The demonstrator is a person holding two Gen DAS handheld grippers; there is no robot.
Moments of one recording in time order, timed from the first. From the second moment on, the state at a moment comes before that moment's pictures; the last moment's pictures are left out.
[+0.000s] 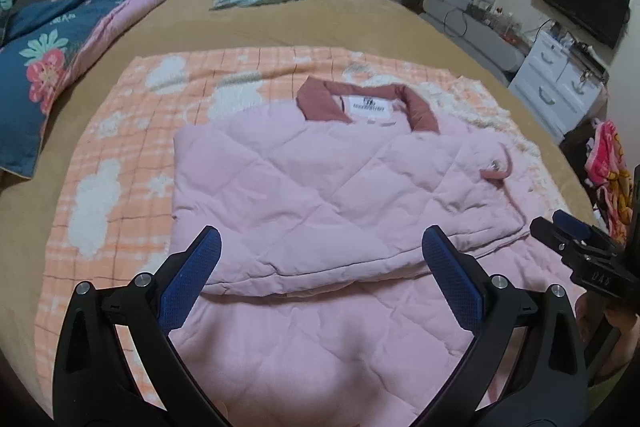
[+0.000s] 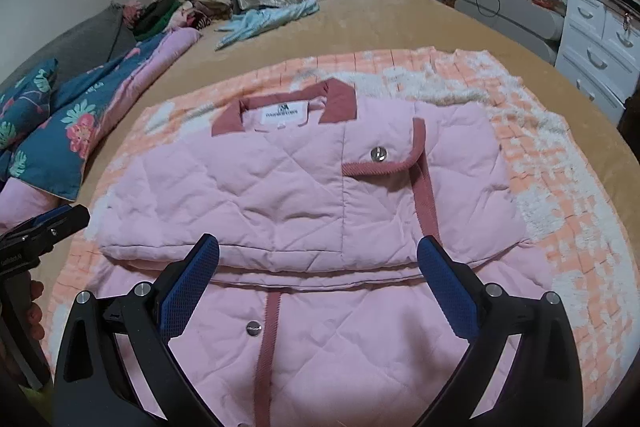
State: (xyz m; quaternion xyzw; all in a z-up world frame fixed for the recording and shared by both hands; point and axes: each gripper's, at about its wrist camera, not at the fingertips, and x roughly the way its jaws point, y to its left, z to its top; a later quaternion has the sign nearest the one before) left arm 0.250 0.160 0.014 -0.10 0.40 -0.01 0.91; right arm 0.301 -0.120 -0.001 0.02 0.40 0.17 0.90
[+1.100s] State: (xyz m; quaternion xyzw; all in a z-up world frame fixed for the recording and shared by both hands) left arm 0.141 0.132 0.101 -0.11 0.32 -0.02 0.94; right arm 0.204 -0.167 0.093 0.05 0.30 0.18 0.93
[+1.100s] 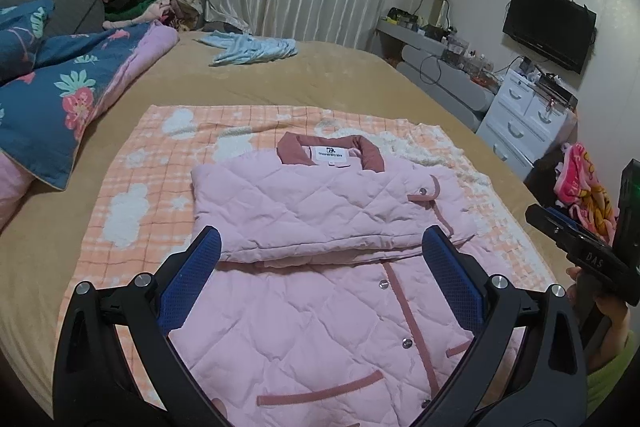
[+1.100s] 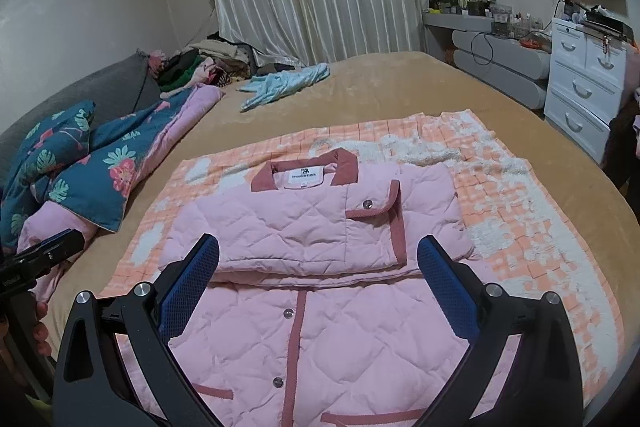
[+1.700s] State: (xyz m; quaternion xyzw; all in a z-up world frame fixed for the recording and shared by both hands) left arm 0.093 0.113 0.117 -0.10 0.30 0.00 0.95; right arm 0.155 -0.194 0.126 0.05 0.25 0.20 0.94
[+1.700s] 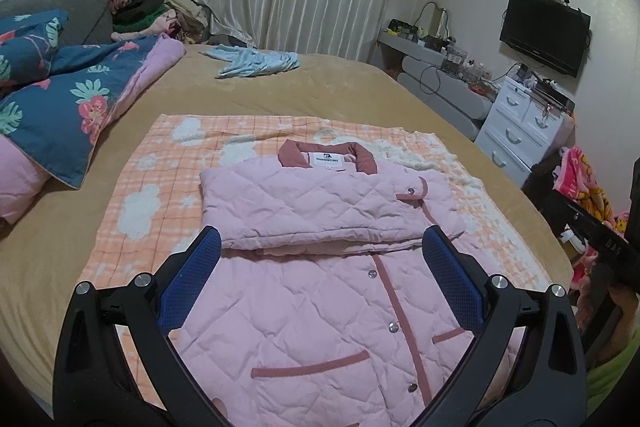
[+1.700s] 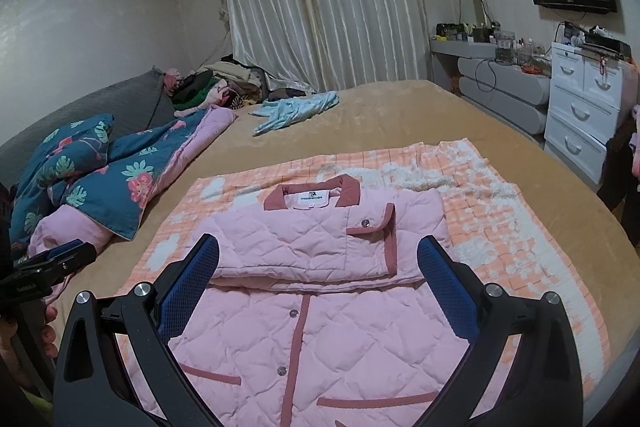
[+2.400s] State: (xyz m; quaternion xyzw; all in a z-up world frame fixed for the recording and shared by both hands) left arm 0.057 0.112 0.087 -0.10 0.31 0.03 0.95; right arm 0.119 -0.233 0.116 0.03 0.25 0.20 0.95
